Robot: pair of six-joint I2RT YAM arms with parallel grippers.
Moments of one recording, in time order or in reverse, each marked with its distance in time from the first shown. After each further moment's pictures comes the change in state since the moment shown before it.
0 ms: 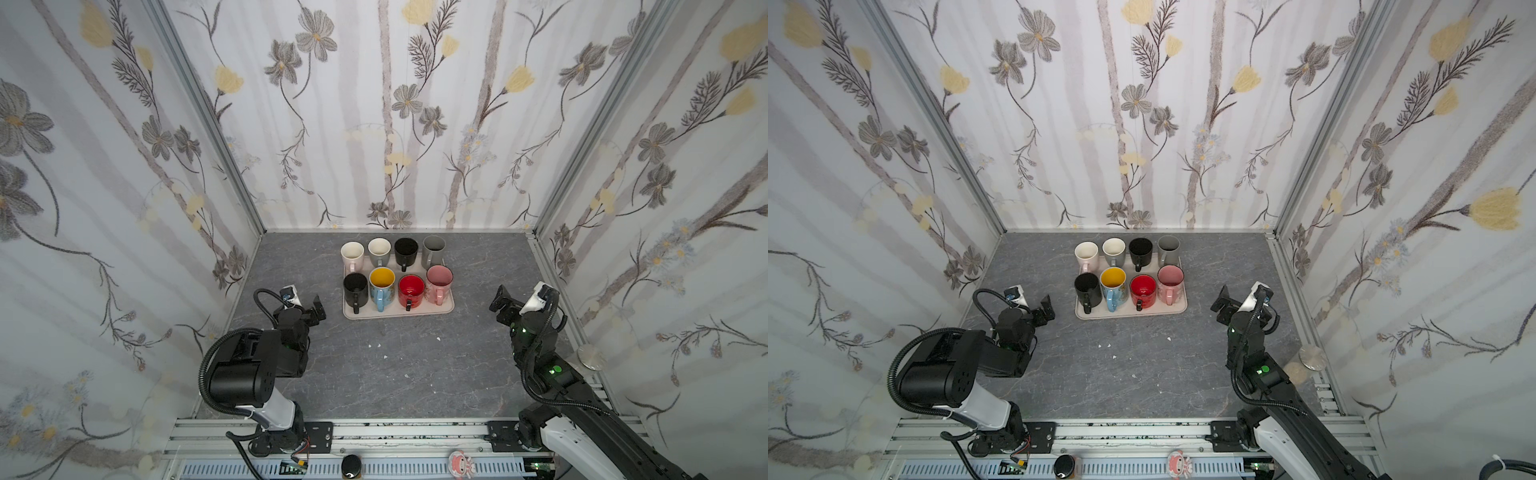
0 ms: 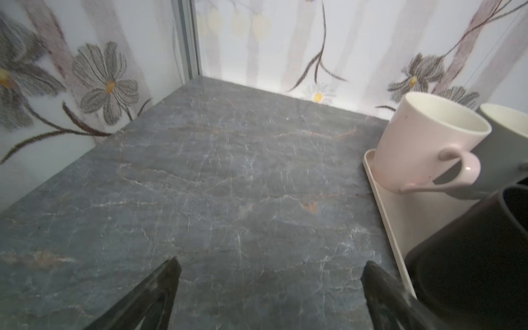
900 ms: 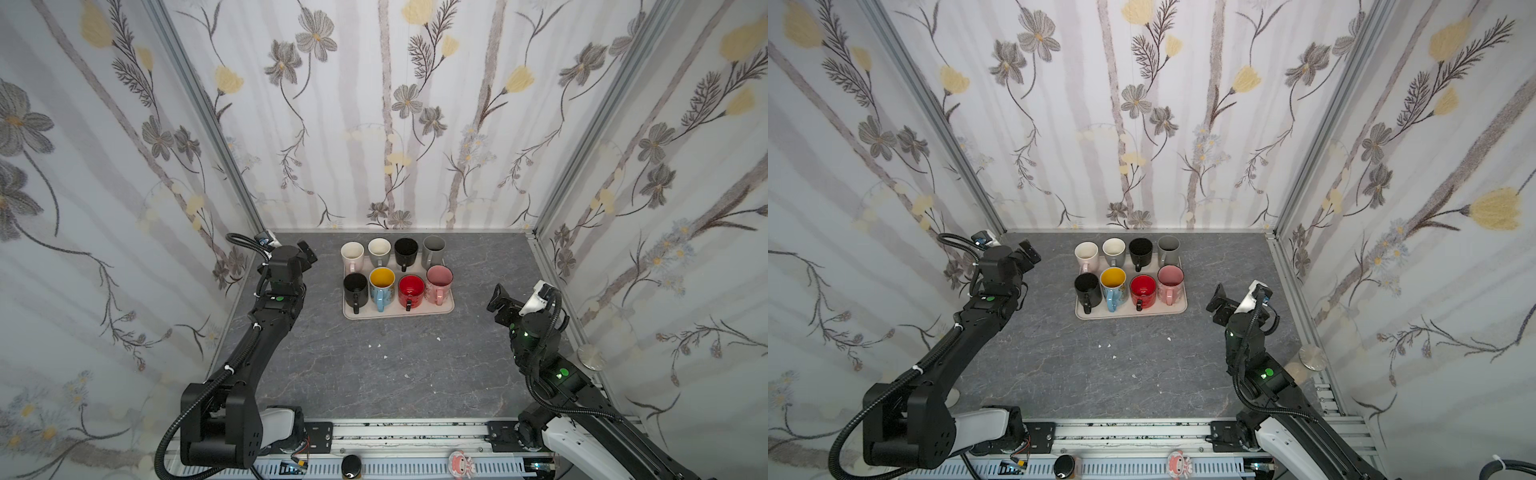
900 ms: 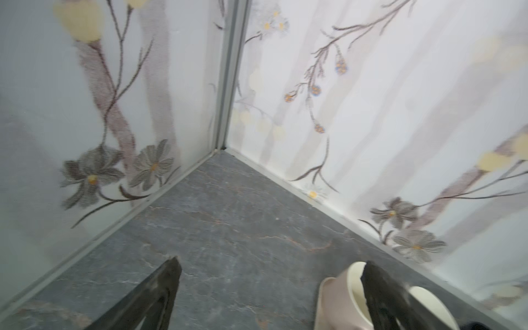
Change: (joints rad) left arm -0.053 -0.292 0.634 -0.994 -0.246 -0.243; right arm 0.122 -0.061 0.086 -0.117 0.069 0.039
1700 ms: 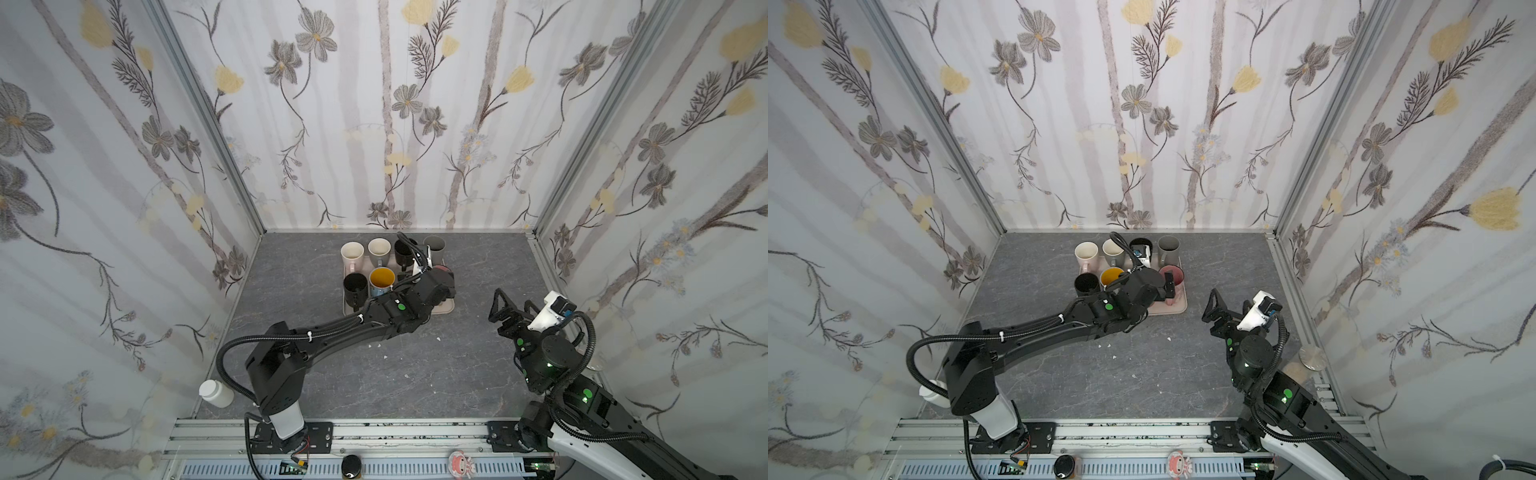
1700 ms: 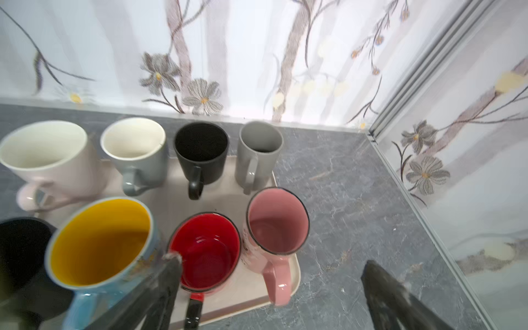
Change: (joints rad) left arm -0.941 0.374 0.494 -0.289 -0.228 -0.192; right arm 0.301 -0.174 0.055 -0.108 0.149 0.080
